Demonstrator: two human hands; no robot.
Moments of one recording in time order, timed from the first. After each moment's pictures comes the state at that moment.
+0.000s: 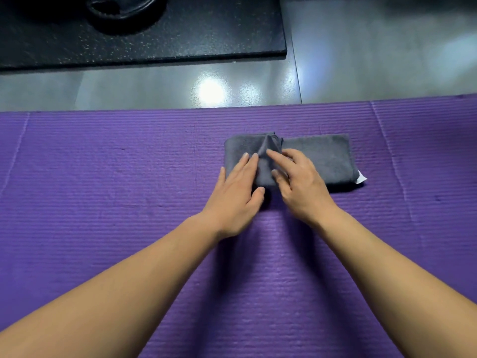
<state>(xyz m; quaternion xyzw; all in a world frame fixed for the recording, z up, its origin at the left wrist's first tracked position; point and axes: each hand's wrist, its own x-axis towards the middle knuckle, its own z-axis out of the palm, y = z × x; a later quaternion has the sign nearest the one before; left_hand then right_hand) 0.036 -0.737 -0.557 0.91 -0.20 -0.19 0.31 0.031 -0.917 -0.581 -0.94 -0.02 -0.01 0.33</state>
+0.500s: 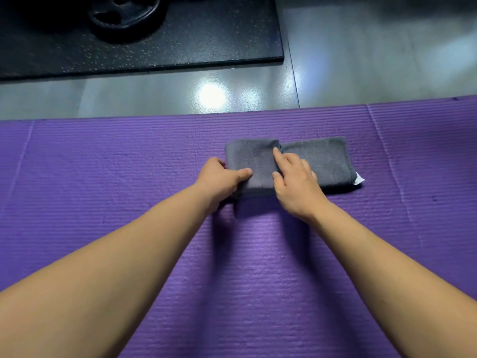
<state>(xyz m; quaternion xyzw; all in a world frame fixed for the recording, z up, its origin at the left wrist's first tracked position) 0.079 -0.736 -0.538 0.80 0.20 -0.25 0.51 0.039 -0.908 -0.563 -0.96 0.05 0.12 0.26</state>
